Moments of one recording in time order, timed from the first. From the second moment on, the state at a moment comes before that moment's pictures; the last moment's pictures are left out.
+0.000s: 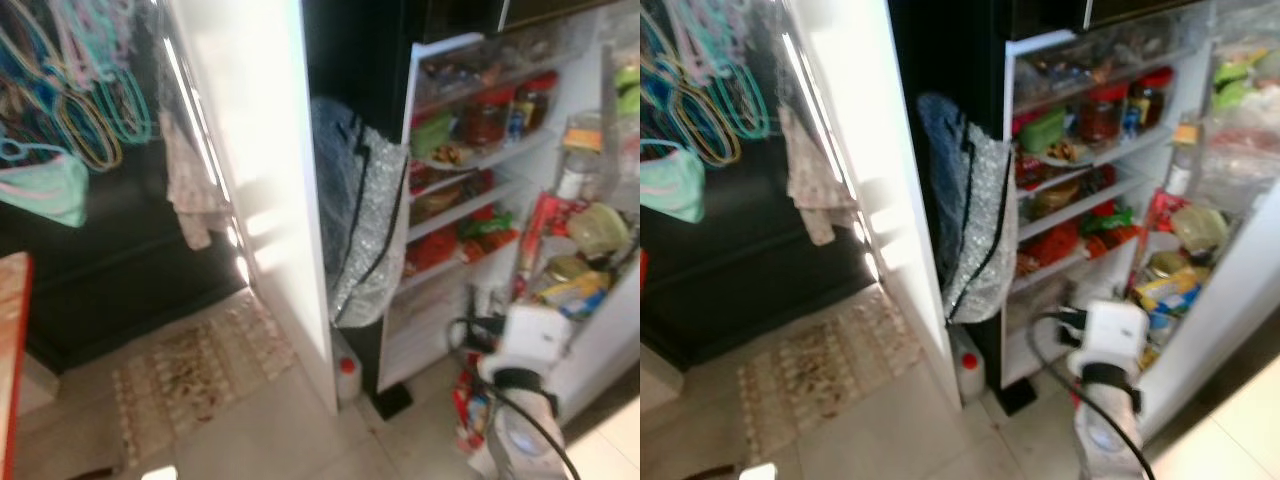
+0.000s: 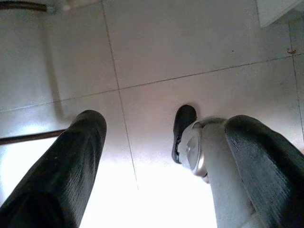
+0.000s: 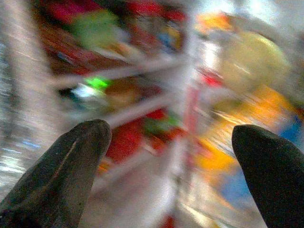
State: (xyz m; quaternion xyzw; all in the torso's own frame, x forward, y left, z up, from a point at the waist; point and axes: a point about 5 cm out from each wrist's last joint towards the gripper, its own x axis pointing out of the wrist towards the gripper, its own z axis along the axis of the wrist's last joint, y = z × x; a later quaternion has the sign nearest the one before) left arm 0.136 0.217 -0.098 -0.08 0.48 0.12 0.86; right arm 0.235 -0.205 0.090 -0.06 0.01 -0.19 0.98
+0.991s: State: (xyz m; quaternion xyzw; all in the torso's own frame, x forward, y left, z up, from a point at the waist) left arm 0.140 0.215 -0.097 -0.08 0.48 0.11 0.87; right arm 0.187 -0.238 0.061 -0.02 0.20 -0.35 0.91
